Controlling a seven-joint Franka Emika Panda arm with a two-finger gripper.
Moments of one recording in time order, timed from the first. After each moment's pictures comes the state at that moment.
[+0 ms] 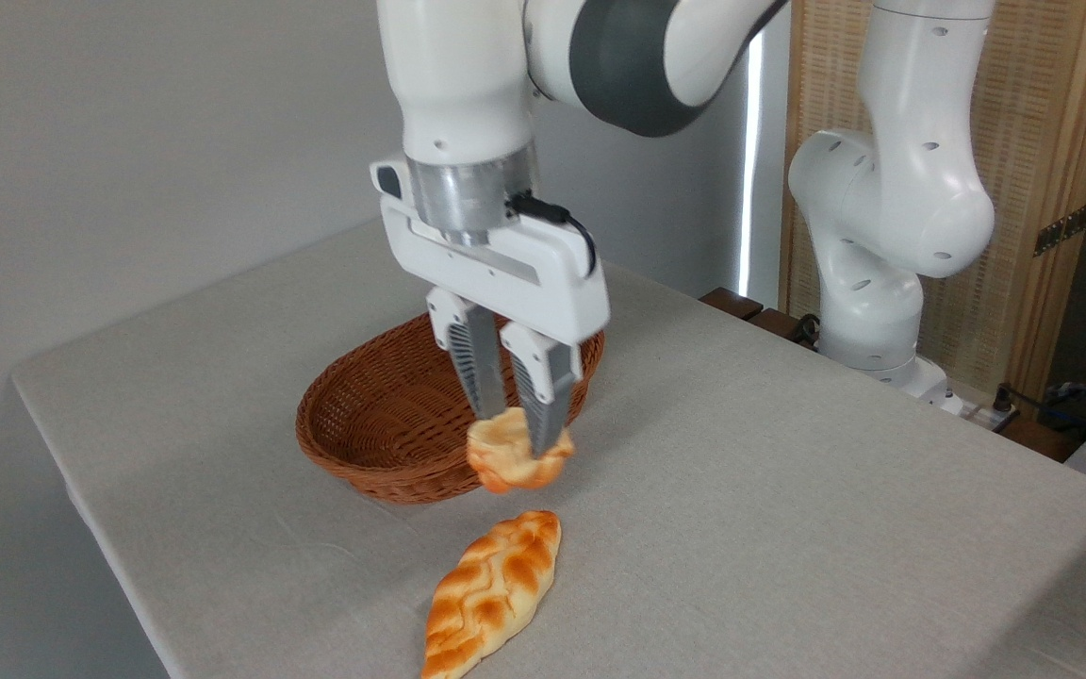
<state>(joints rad) -0.29 -0.16 0.29 -2.04 0.02 1.88 0.66</state>
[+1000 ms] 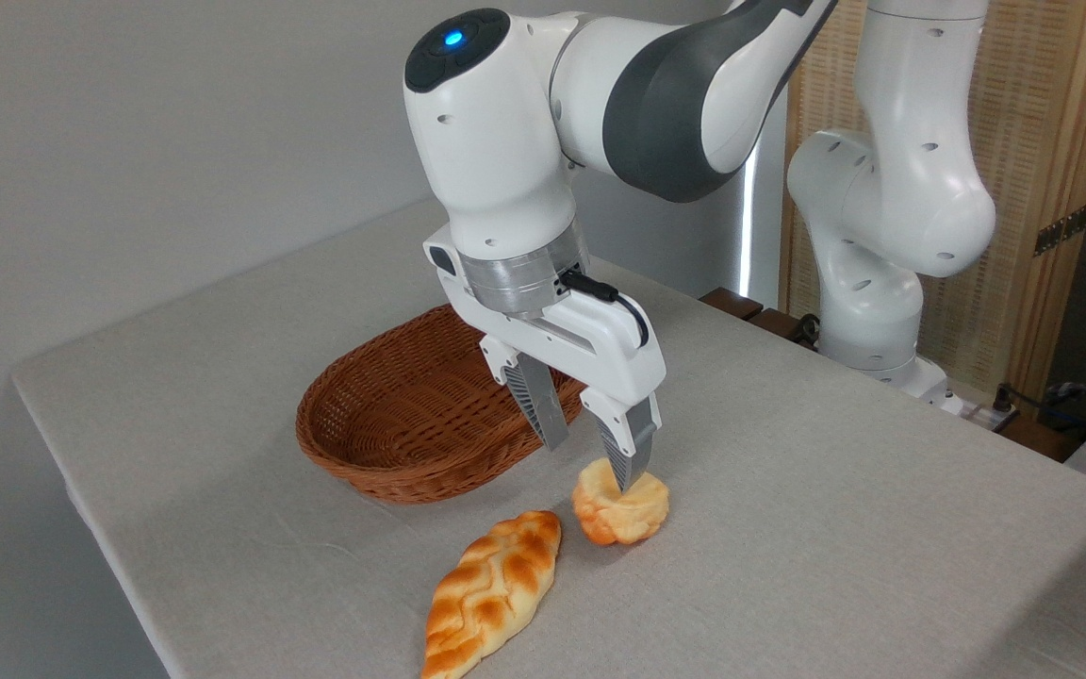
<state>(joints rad) -0.27 -0.13 0.32 -2.10 0.02 1.80 0.74</state>
